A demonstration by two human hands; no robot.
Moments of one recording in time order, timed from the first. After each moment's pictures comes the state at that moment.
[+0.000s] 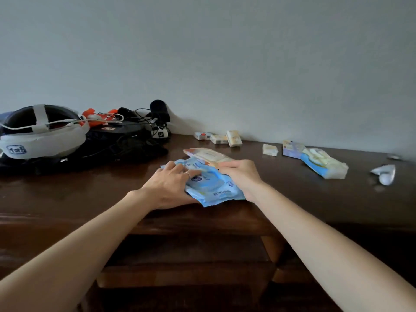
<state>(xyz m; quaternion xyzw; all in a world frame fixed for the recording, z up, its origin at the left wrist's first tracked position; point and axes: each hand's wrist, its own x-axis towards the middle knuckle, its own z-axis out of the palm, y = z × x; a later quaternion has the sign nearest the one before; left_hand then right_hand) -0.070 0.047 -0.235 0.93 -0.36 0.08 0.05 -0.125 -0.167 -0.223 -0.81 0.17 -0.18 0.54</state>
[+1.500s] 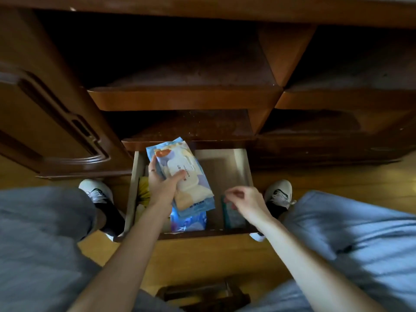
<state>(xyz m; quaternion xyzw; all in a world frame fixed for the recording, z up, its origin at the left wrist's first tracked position) -0.325 0.103 -0.567 0.64 0.18 -0.14 0.73 -0.445 -0.091 -0.571 -0.83 0.28 0.10 0.47</state>
